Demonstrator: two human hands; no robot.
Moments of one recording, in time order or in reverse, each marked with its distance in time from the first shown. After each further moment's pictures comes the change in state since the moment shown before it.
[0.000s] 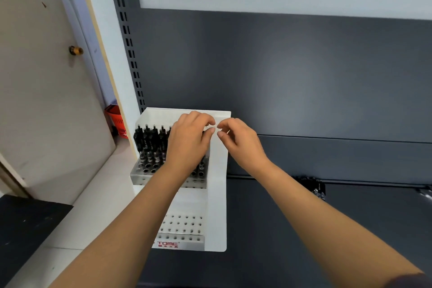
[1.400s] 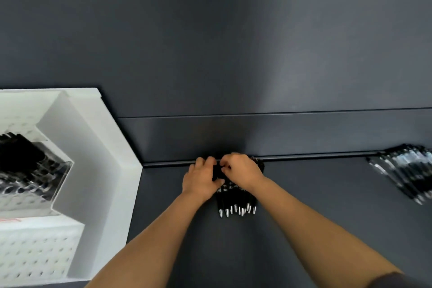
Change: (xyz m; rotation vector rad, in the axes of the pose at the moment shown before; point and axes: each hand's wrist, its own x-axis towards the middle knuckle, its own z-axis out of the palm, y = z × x) left_hand -0.042 0.117 0.303 0.043 -0.916 -0.380; right_hand -0.076 0.281 -0.057 -0.293 -0.549 0.453
